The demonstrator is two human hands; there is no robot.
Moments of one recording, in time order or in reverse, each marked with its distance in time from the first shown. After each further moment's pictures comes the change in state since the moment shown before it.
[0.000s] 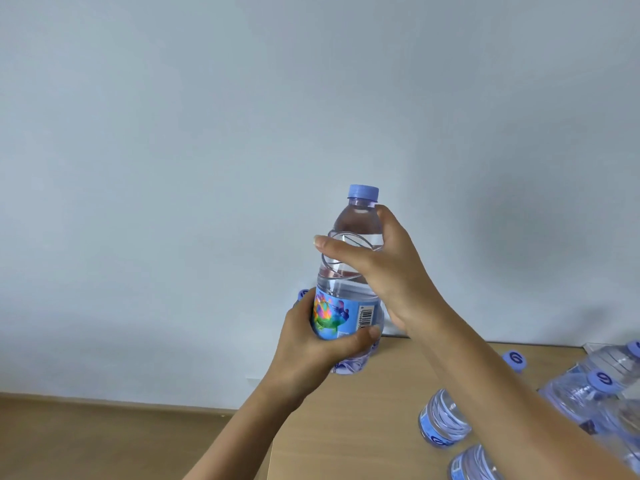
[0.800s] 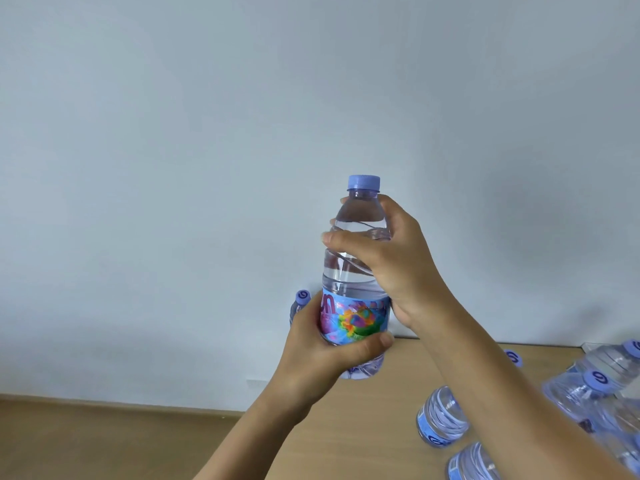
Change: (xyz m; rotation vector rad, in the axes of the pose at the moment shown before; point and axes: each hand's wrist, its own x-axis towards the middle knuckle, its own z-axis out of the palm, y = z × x) left_hand -0.011 0.011 0.016 0.024 -0.014 -0.028; right_hand -0.005 -0.018 -0.008 0.046 -0.022 -0.044
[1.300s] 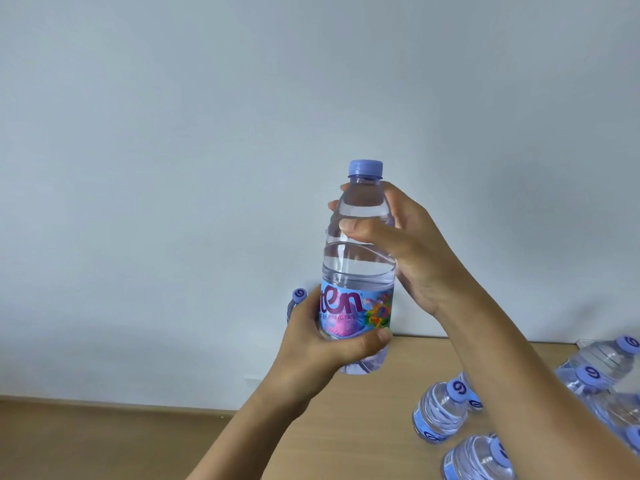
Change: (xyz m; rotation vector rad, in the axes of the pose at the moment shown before) left_hand -0.004 0.009 0.006 -0.042 -0.017 -0.007; right_hand 0.003 -0.013 -0.024 0.056 -0.201 -0.016
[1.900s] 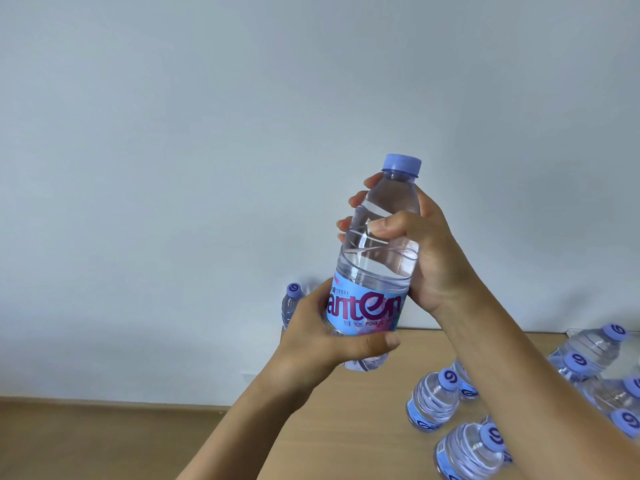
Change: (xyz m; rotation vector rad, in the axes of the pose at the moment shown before) left_hand -0.002 0.006 0.008 0.037 -0.120 -0.037; right_hand -0.011 0.003 -0.016 0.265 -0.018 -0.041
